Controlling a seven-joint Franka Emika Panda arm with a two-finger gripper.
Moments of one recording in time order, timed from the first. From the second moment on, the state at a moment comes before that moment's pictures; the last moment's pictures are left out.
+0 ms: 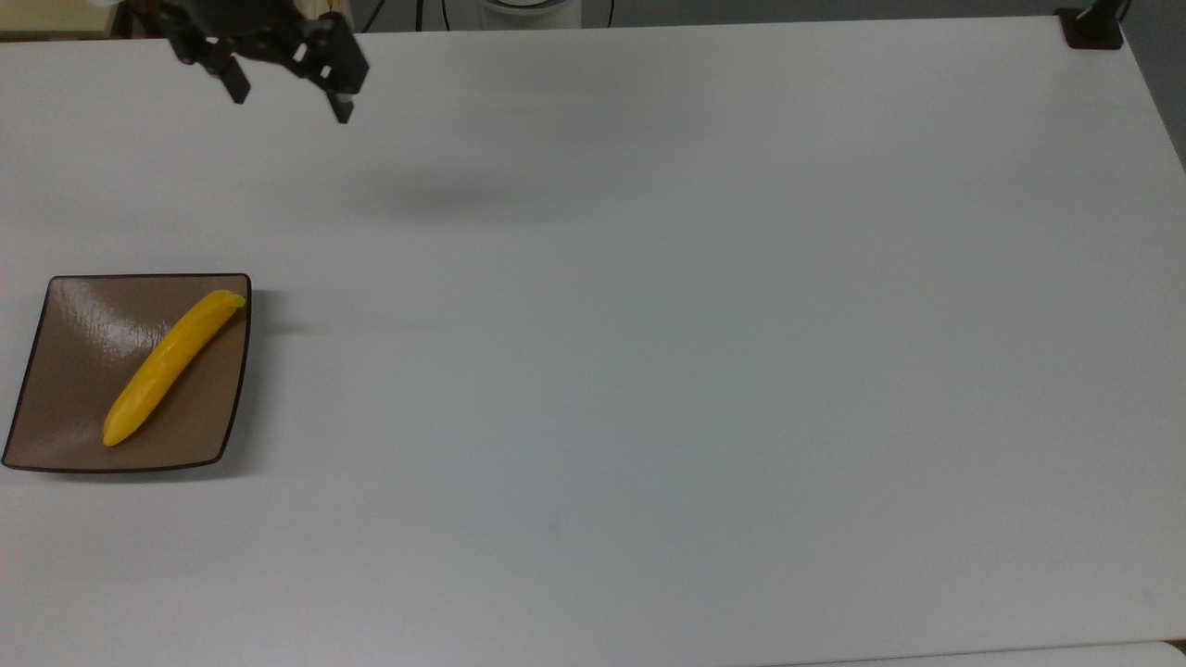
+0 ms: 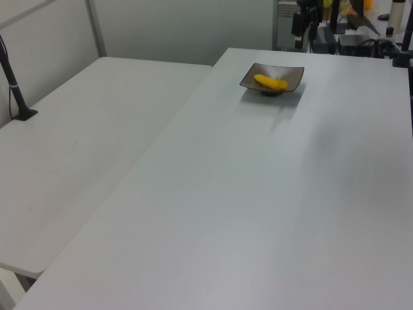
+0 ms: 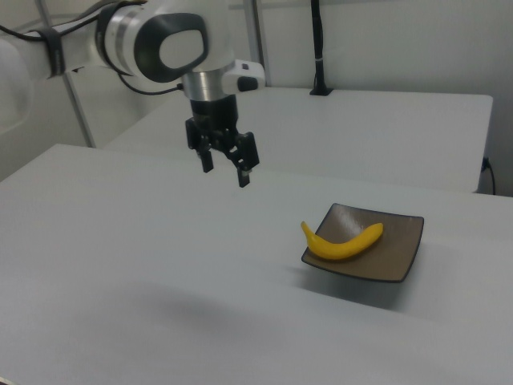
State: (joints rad) arm 0.12 0.19 -0.32 -1.48 0.08 1.68 -0.06
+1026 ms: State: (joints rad) arm 0.12 0.02 -0.16 -1.71 0.05 1.79 -0.06
